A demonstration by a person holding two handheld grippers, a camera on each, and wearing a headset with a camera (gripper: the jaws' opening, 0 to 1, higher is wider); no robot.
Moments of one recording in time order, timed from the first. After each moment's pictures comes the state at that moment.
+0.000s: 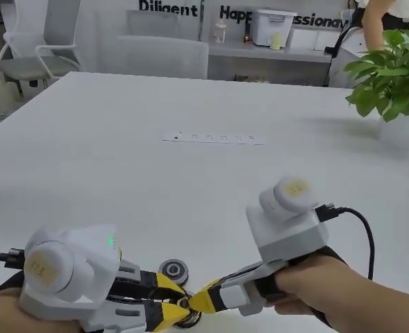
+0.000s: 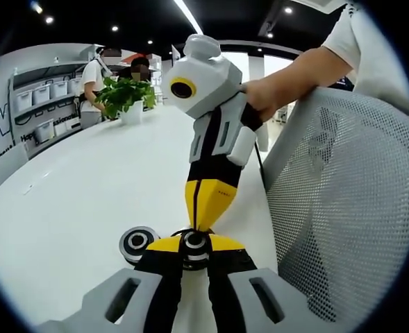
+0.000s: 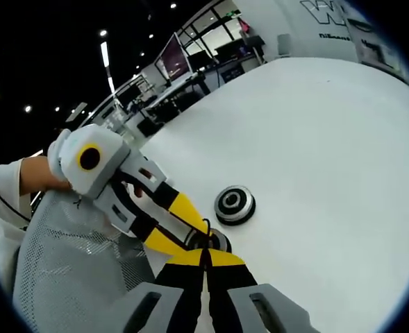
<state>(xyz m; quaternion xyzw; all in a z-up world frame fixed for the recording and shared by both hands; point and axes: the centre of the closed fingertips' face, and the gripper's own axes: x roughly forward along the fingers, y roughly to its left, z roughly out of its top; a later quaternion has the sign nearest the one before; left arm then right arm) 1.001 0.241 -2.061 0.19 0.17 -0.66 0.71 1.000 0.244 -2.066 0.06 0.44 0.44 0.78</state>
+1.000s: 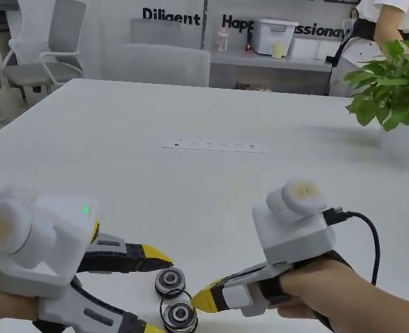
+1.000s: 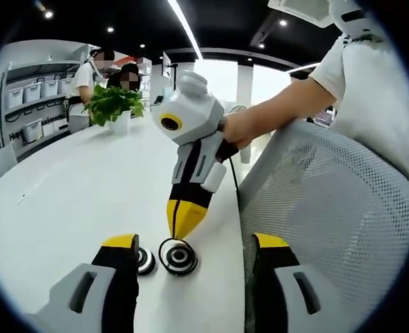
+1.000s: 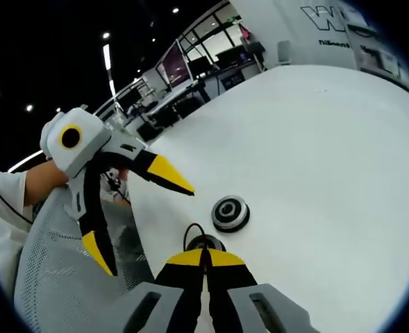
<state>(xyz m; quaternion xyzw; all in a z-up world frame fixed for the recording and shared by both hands) 0.983 0.255 -2.009 0.16 0.18 -0.70 0.67 1.005 0.238 -2.052 0.06 0.42 0.44 0.80</state>
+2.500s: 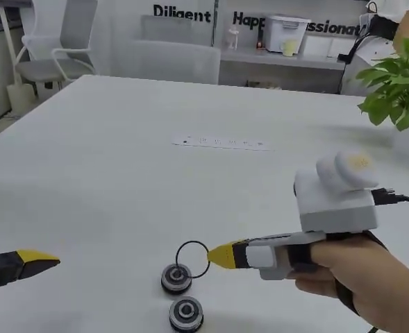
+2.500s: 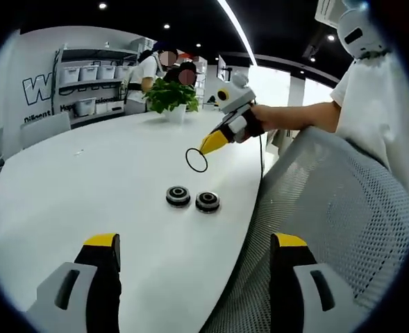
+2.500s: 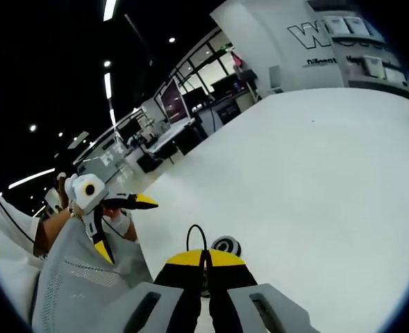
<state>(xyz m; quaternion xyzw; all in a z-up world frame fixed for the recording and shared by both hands) 0.985 0.364 -2.015 0.11 0.22 -0.57 0.78 1.030 0.223 -1.998 0.12 0.34 0.42 0.83</state>
